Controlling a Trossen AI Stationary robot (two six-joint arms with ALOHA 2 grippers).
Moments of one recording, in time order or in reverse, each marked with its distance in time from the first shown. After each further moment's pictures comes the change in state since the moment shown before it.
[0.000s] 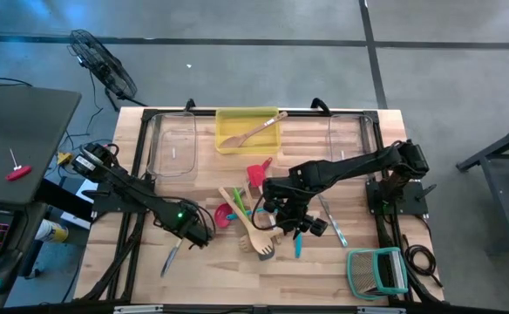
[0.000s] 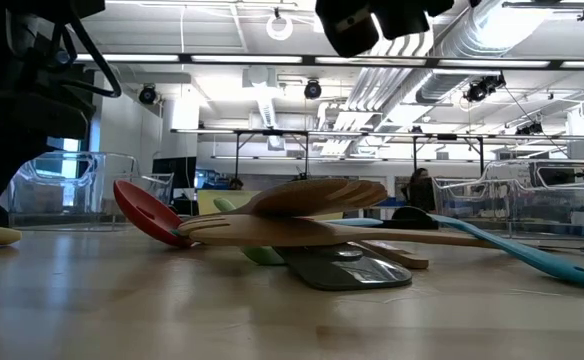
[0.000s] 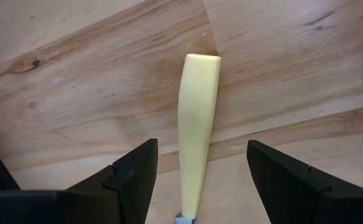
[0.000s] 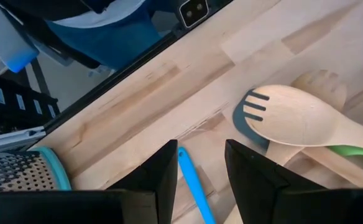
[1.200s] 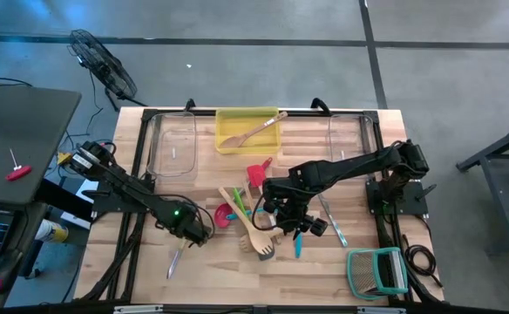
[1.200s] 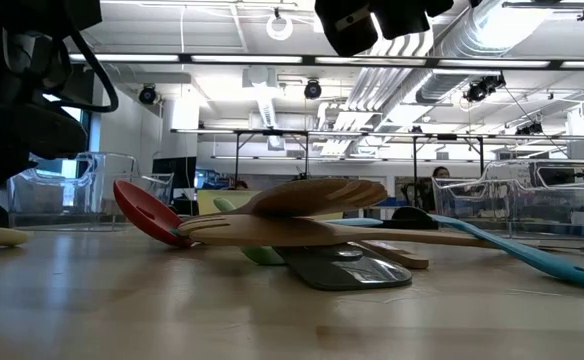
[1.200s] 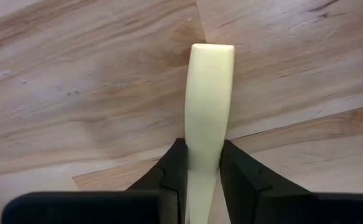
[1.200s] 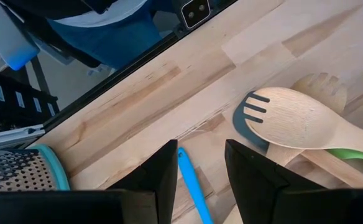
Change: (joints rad) left arm 0.001 0.009 -0.145 0.192 0.045 -0.028; right arm 0.000 0.000 0.000 0.000 -0.003 -0.017
